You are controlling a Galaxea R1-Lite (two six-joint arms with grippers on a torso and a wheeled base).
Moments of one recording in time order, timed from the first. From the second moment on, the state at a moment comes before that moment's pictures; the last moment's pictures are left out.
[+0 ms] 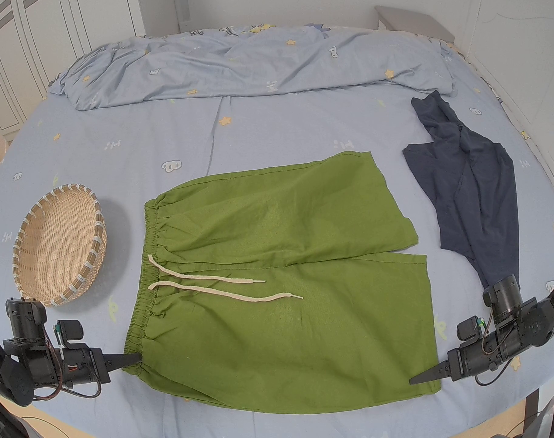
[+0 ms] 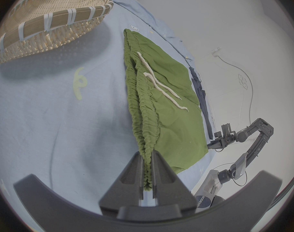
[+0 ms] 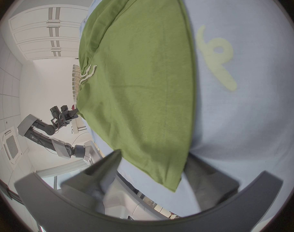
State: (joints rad) left arm 0.17 1.73 -0.02 -0.99 -0.78 -0.19; right arm 0.13 1.87 -0.38 -0.24 0.71 0.08
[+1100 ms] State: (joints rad) left arm 0.13 1.62 -0.17 -0.78 -0.78 -0.46; right arm 0.10 1.56 -0.61 0.08 0.67 0.14
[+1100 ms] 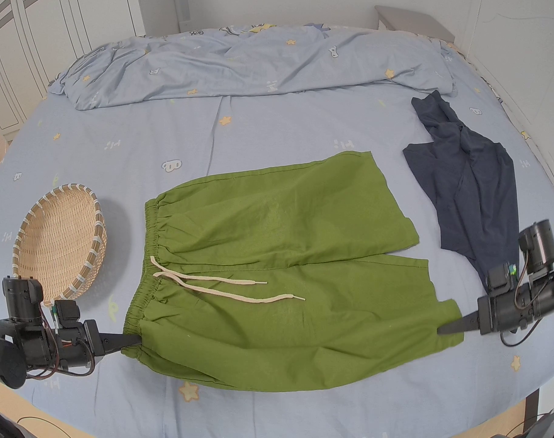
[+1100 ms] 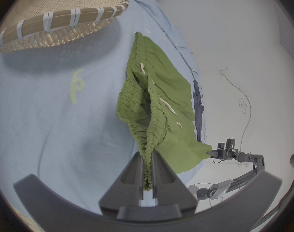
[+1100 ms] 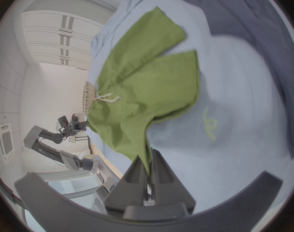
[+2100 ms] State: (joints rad) left arm 0.11 1.66 -0.96 -0.27 -0.78 -0.61; right arm 0.16 1.75 -1.58 0.36 0.59 0.31
